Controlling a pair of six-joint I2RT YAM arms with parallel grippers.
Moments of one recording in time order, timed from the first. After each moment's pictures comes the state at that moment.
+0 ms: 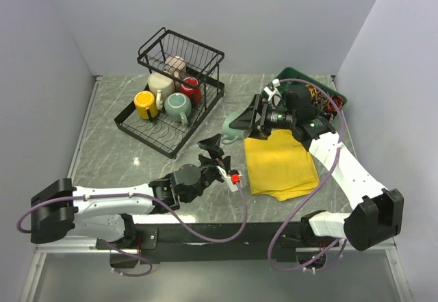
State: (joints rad) left arm -1.24 1.18 0.62 0.54 -0.46 0.93; right arm 0.34 1.26 1.10 -0.37 -0.77 0.82
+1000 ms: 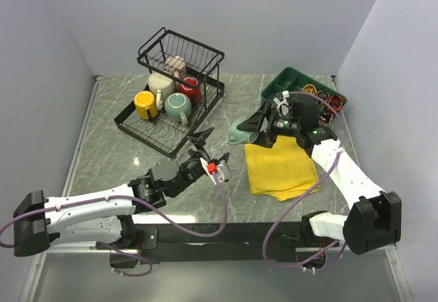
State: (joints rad) left arm -1.19 1.01 0.65 0.47 -0.34 0.73; right arm 0.25 1.23 0.95 -0.28 -0.79 0.97
